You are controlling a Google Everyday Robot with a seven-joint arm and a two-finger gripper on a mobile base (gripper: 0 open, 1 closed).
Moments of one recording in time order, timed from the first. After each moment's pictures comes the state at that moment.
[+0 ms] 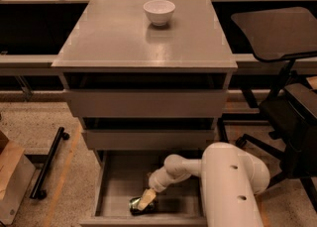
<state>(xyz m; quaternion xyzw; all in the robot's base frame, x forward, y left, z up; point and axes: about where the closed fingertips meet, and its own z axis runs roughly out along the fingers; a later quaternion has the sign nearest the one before) 0.552 0.071 0.179 -0.55 0.76 0.30 0.16</state>
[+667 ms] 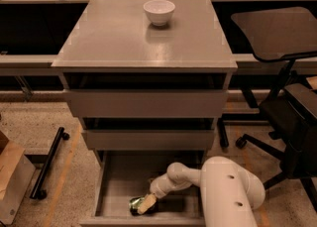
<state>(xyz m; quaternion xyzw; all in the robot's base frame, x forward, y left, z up) 0.549 0.070 0.127 -0.52 0.77 0.33 0.18</state>
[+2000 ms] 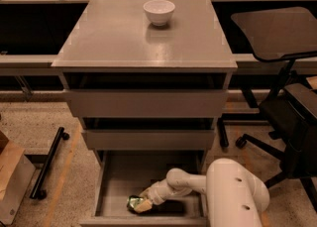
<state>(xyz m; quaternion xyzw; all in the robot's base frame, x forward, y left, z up) 0.522 0.083 0.131 -0.50 0.77 0.36 0.18</state>
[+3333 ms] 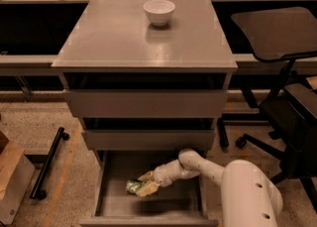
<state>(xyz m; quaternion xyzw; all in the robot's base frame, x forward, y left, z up) 0.546 0.074 0.256 -0.52 0.67 0.48 0.22</state>
